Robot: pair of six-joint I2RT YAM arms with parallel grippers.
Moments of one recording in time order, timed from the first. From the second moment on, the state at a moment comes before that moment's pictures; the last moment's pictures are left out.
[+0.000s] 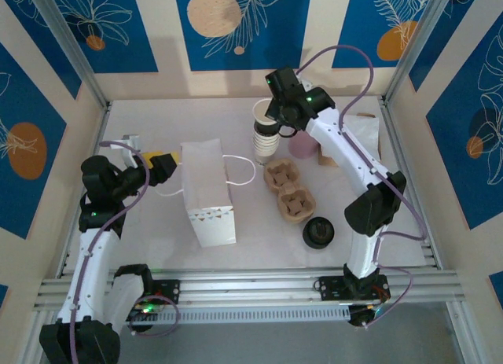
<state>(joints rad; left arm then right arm) 0.08 0.80 0.68 -0.07 0.77 -0.47 0.55 1.85 2.04 -1.07 0.34 0.86</state>
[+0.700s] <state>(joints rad) 0.08 0.75 0.71 -0.19 0.69 -0.47 0.65 1.39 1.92 -1.12 0.34 0.76</state>
